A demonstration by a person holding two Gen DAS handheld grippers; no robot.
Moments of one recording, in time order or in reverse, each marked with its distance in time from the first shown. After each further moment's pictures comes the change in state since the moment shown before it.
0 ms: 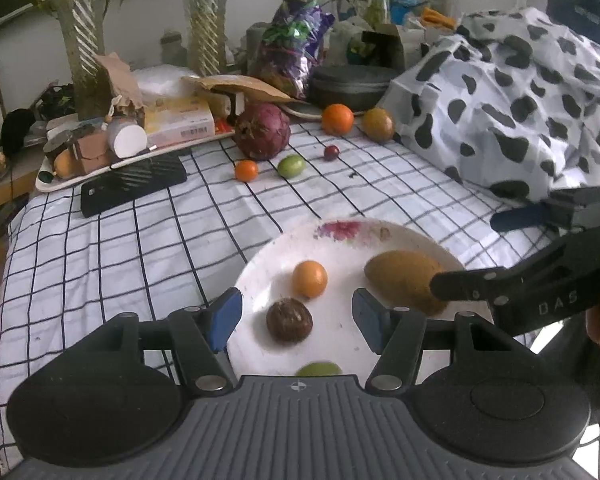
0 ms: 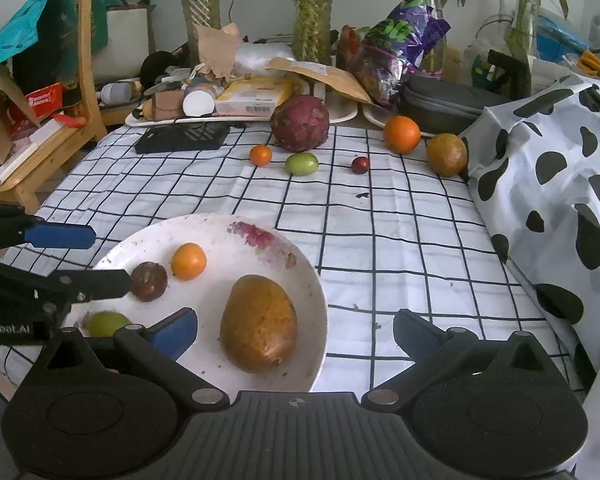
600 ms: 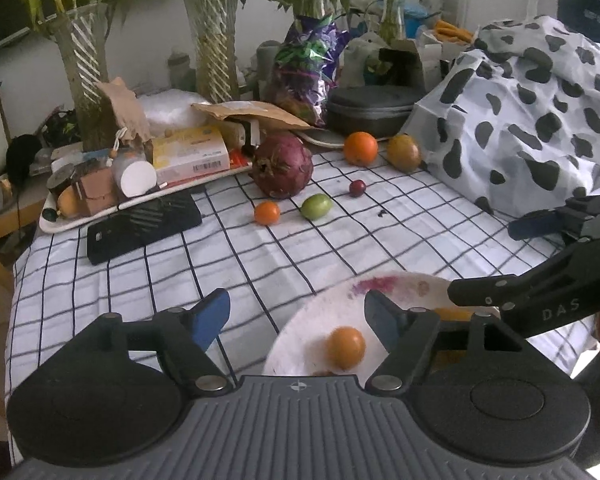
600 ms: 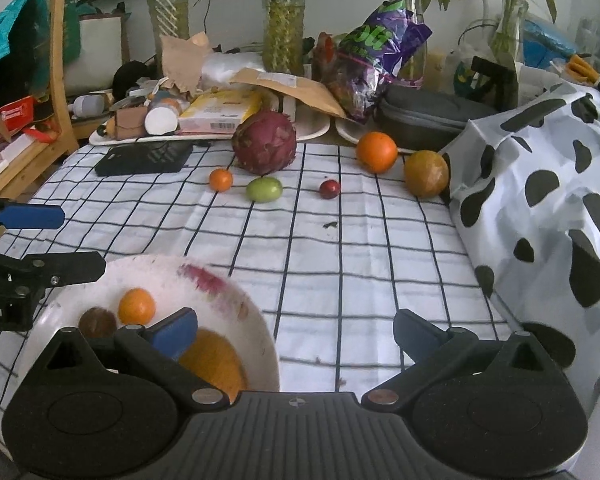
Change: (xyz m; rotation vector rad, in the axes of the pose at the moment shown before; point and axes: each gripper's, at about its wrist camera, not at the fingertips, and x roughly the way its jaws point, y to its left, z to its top) left arm 0.028 0.014 0.033 0.031 -0.044 0.044; right arm 0.031 -0.021 0.029 0.010 -0.026 -0.059
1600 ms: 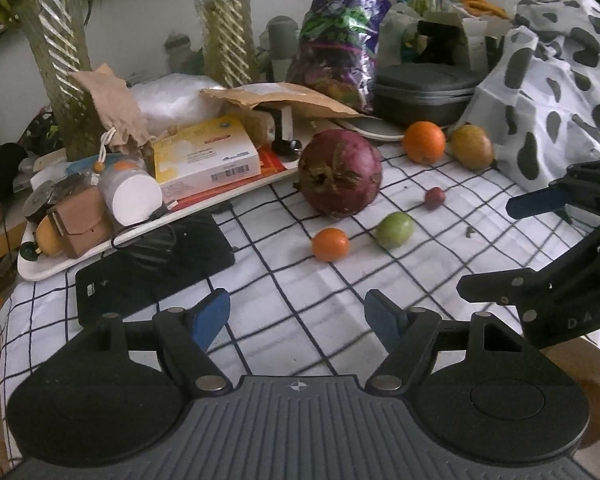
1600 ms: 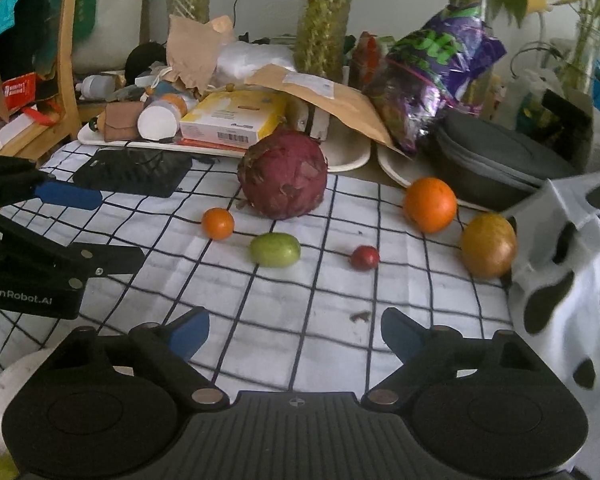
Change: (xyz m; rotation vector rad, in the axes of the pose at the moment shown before) left arm 0.093 0.054 0.040 0.046 0.066 0.019; right arm 0.091 0.011 0.067 -0.125 0.017 0.046
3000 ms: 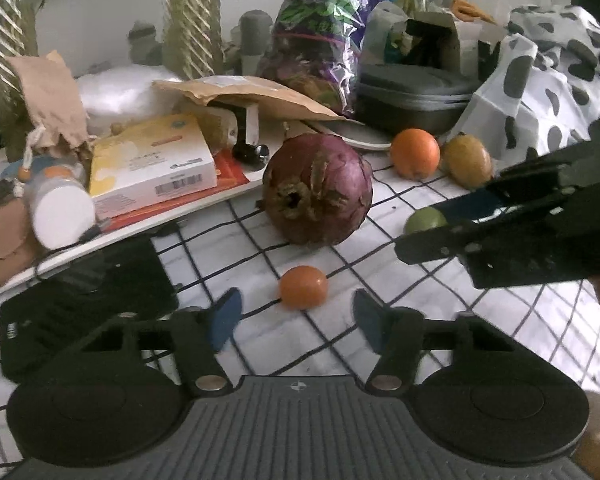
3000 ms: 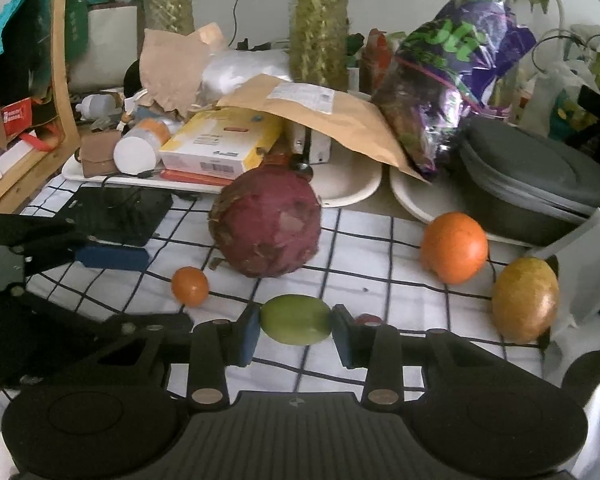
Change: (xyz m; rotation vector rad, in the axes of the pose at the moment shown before) left arm 0.057 -0.001 0.020 -0.030 -0.010 -0.124; right arm 0.048 -0.031 0.037 0.045 -0.010 0.088
